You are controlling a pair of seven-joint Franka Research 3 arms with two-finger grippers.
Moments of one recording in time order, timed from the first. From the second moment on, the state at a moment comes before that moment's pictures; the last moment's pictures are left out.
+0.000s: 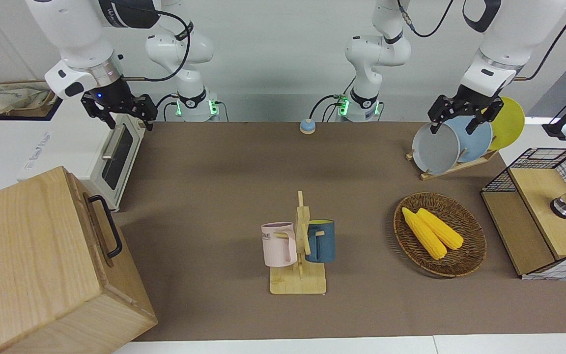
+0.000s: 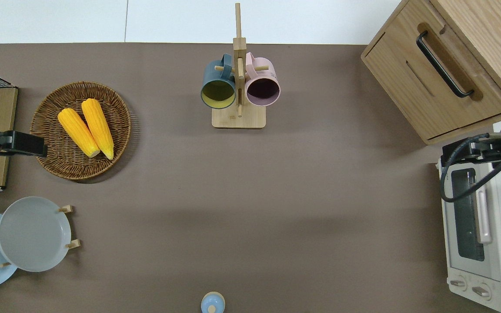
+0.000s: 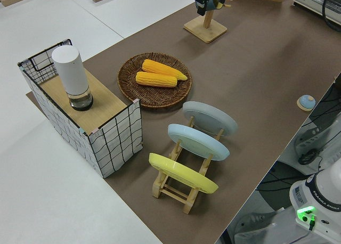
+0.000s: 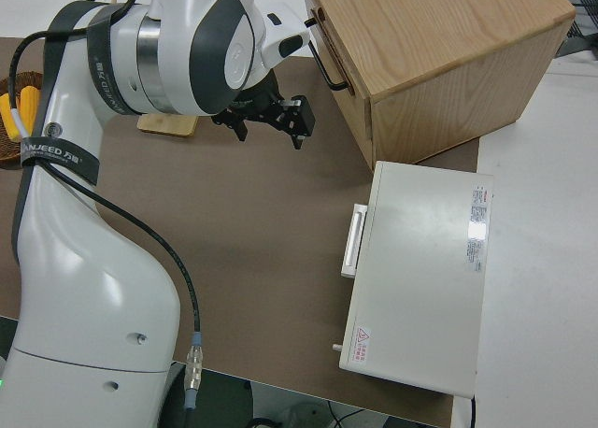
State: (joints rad) left arm -0.15 0.04 0.15 -1.49 -0.02 1.55 0.05; right arm 0.00 0.04 0.00 -1.51 -0.02 1.47 0.07
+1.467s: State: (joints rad) left arm -0.15 0.04 0.15 -1.49 -0.02 1.55 0.05; right arm 0.07 0.05 0.00 -1.51 -0.27 1.46 0.05
